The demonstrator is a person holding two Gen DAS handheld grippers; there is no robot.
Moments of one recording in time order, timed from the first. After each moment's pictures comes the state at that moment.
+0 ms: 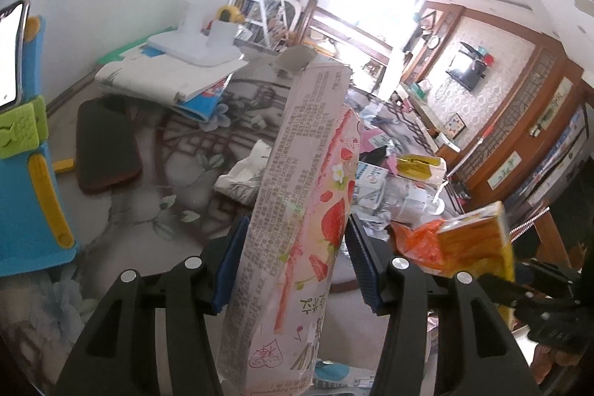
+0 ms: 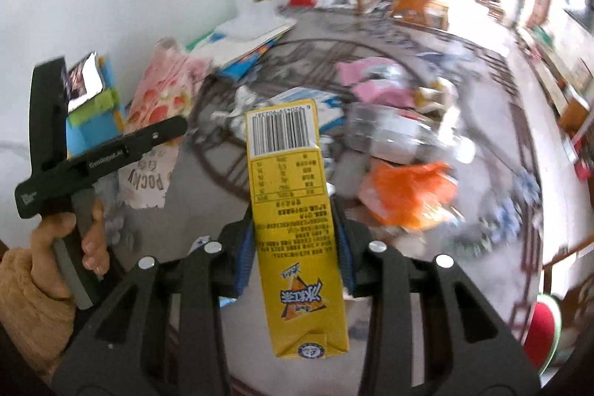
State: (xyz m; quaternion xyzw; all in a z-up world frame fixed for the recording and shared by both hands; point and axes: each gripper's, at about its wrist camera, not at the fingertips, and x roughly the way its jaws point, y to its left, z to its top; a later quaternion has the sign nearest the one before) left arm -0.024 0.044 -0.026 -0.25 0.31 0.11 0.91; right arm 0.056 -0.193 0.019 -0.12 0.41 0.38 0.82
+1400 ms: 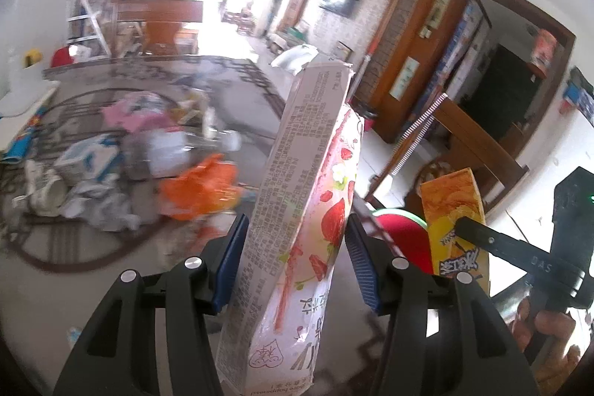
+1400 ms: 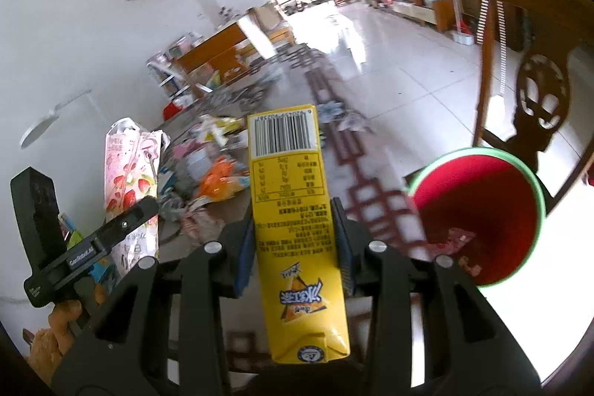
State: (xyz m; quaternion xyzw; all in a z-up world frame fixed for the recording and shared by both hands) left arm 0.010 -0.196 0.015 -0.12 0.34 -0.12 0.92; right arm 0.026 -0.476 0.015 0.17 0.37 0.17 0.90
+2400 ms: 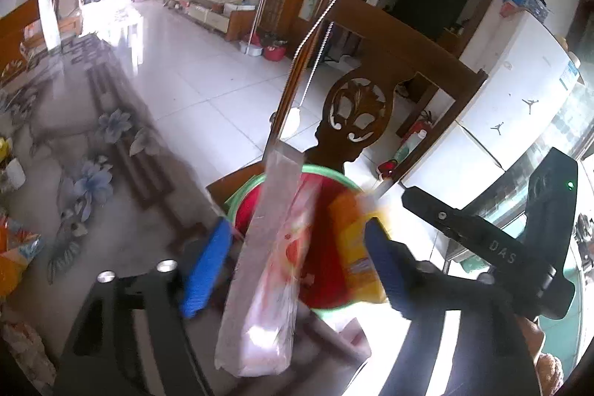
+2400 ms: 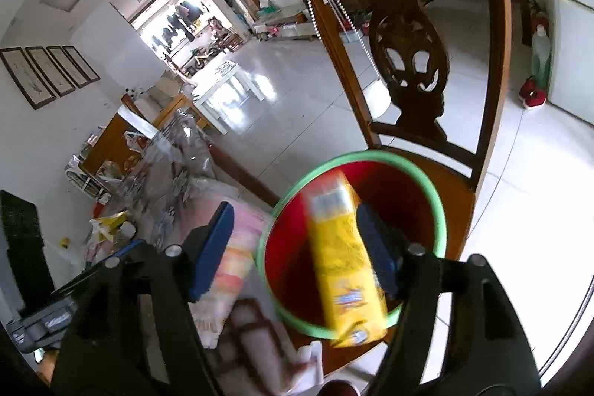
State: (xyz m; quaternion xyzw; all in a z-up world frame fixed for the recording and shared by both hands) left arm 0.104 -0.402 -0.020 -0.03 0.42 -0.29 0.86; right arm 0.048 -0.634 -0.054 0.29 0.33 -0.02 0.90
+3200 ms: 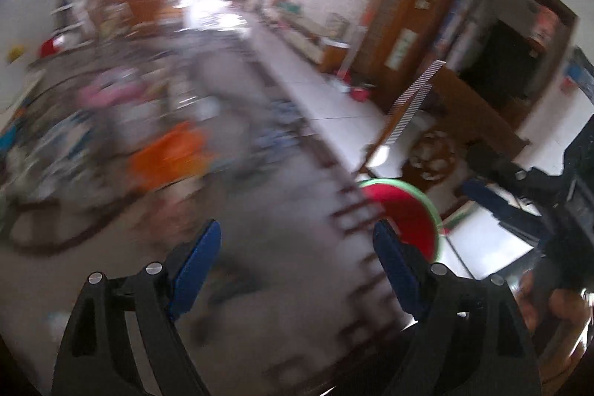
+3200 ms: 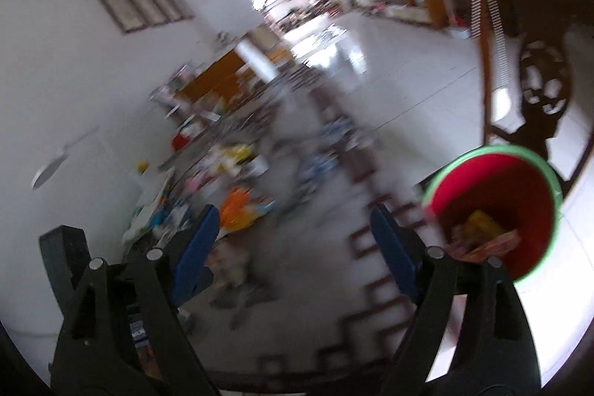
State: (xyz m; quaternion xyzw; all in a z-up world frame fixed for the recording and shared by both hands) left arm 0.007 -0.213 -0.001 -0.11 0.40 -0.11 0.90; right arm 0.034 -0.462 0.022 0.22 0.35 0.19 0.89
